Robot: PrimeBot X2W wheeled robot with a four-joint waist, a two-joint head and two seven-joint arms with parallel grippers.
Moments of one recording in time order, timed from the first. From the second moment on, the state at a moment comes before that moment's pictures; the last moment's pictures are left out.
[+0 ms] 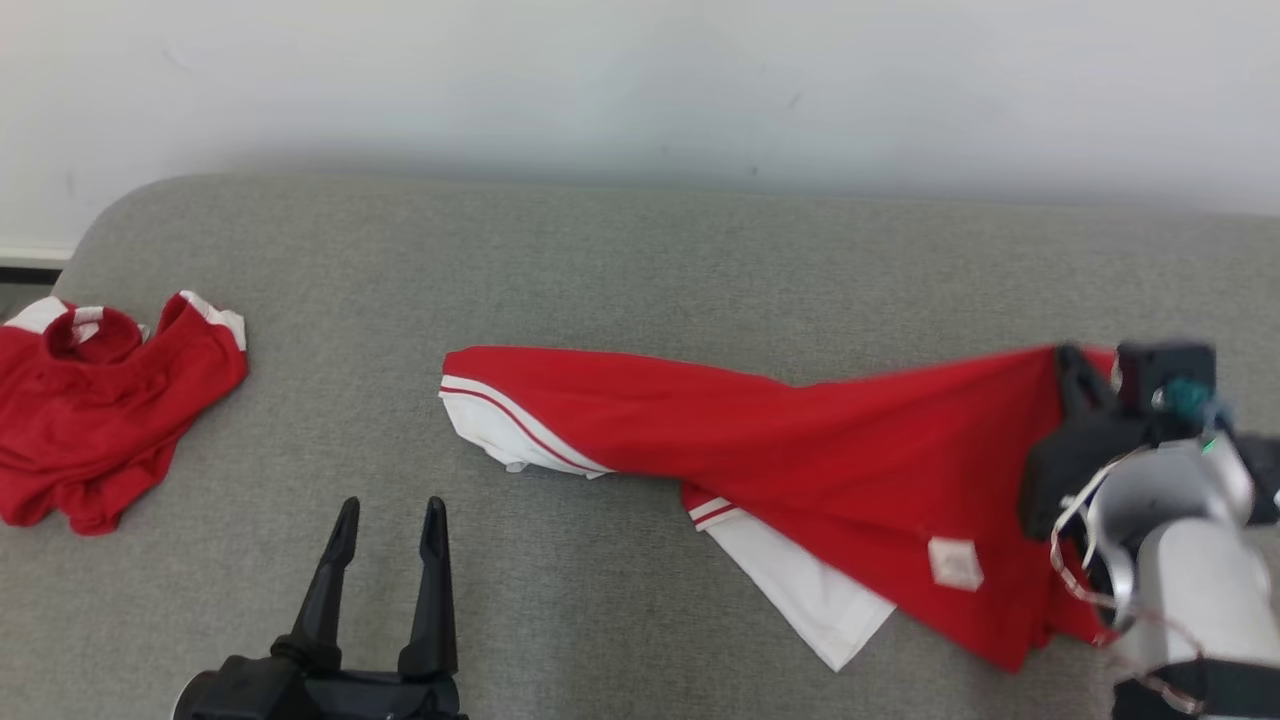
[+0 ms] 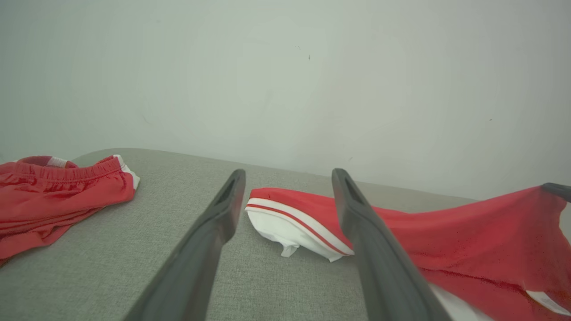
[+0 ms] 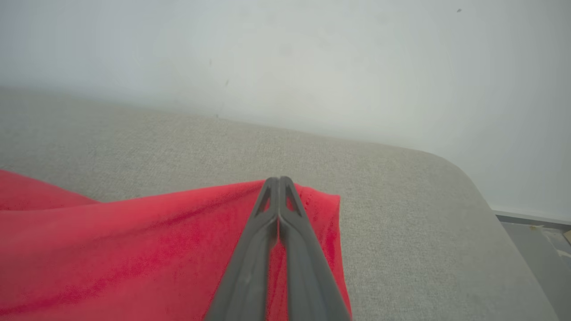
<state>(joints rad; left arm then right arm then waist) -0.01 0.05 -0.13 -0.01 -0.27 -0.07 -0.26 -0.37 -0.07 -0.16 0.22 -0.13 0.13 0.31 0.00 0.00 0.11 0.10</state>
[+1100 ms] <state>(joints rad) -0.14 0.06 -0.32 0.27 -0.30 -0.11 -0.26 -0.56 -0.06 -0.24 0.56 -0.12 0.13 -0.18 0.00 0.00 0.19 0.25</state>
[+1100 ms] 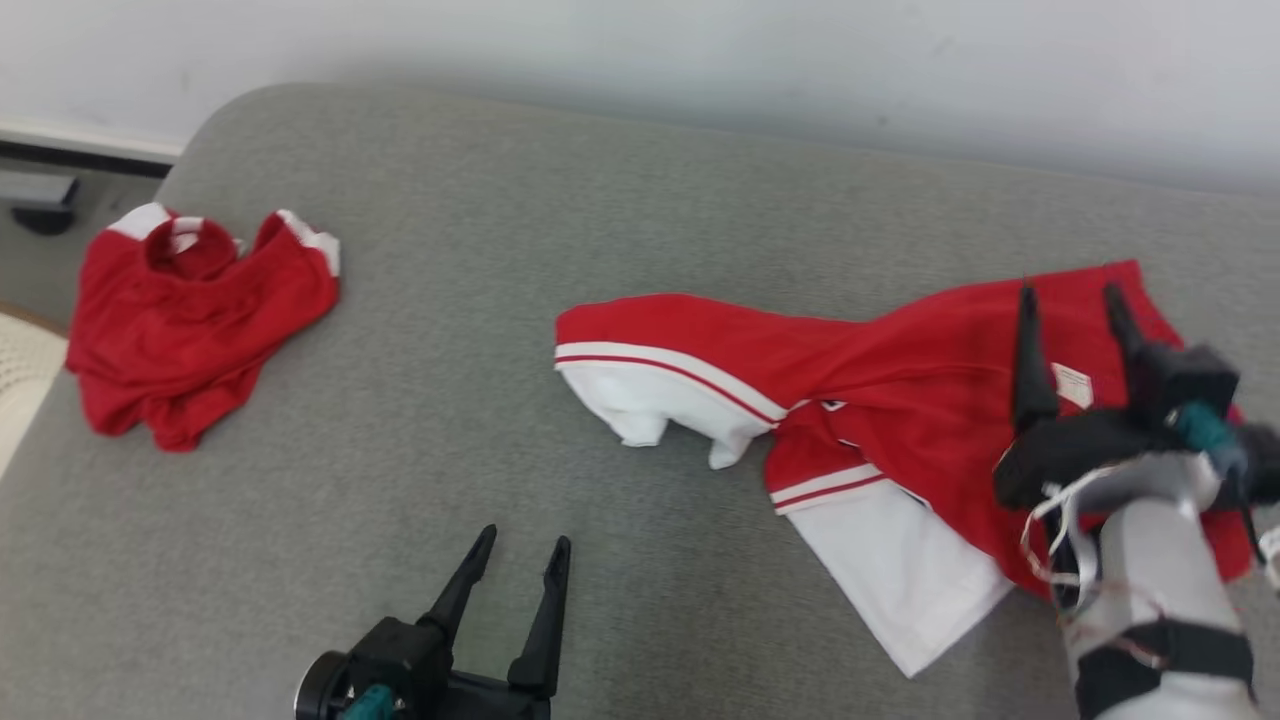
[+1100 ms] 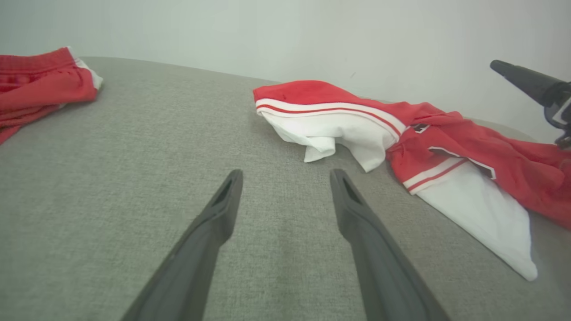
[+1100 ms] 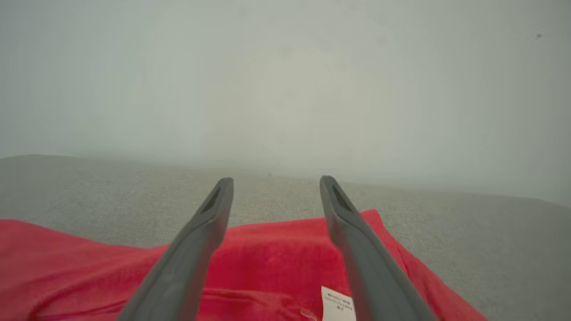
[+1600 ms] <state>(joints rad) -0.31 0.09 -0.25 0.55 -0.37 -0.07 -0.15 -0.14 -0.05 0.00 0.14 0.17 0.13 -0.10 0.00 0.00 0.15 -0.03</state>
